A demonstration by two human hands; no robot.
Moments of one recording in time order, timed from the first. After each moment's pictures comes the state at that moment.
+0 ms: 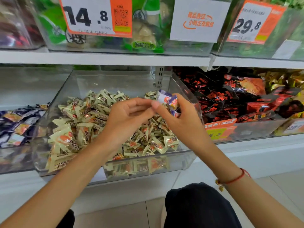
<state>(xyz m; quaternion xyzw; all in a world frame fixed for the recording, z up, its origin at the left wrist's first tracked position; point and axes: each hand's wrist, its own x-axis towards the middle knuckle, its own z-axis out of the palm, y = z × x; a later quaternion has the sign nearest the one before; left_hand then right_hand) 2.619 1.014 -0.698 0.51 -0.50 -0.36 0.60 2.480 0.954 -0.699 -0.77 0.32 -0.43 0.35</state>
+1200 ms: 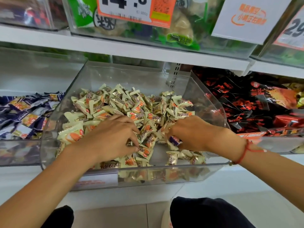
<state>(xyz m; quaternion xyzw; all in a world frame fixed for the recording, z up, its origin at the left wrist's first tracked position) 2.706 1.013 -0.753 0.64 -0.76 -0.04 0.07 2.506 0.907 -0.706 -0.95 0.21 0.19 -0.12</state>
